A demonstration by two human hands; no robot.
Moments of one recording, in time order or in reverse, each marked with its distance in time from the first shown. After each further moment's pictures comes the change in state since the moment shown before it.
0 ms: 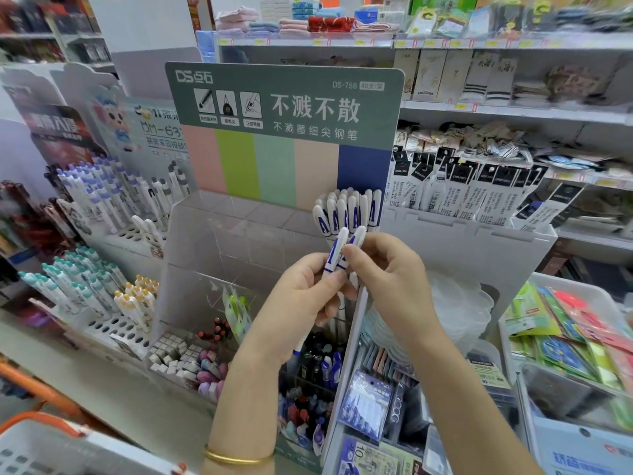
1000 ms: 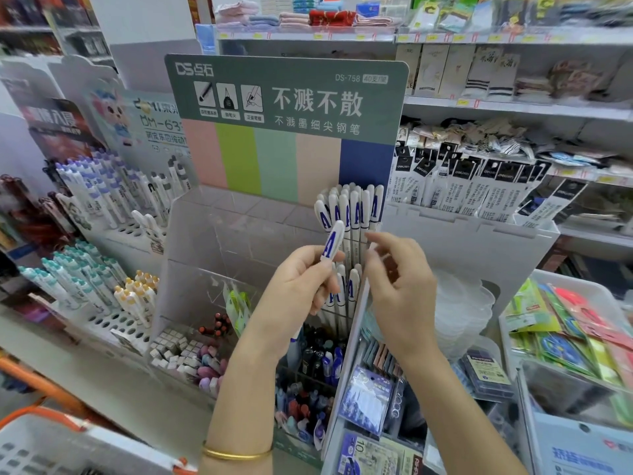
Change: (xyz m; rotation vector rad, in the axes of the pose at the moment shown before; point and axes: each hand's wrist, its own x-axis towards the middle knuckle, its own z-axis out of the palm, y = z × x) left_hand 0.002 -0.001 -0.005 0.050 0.092 -0.020; right_hand -0.012 0.025 0.003 -0.229 0.243 -0.228
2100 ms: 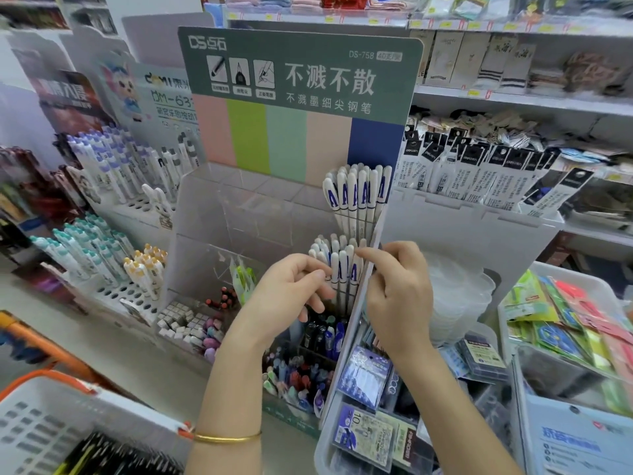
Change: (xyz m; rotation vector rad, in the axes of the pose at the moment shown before) left_hand -0.020 -0.017 -0.016 0.248 0.046 -0.132; right_hand -0.027 0.022 0.002 -0.354 0.006 -0.227
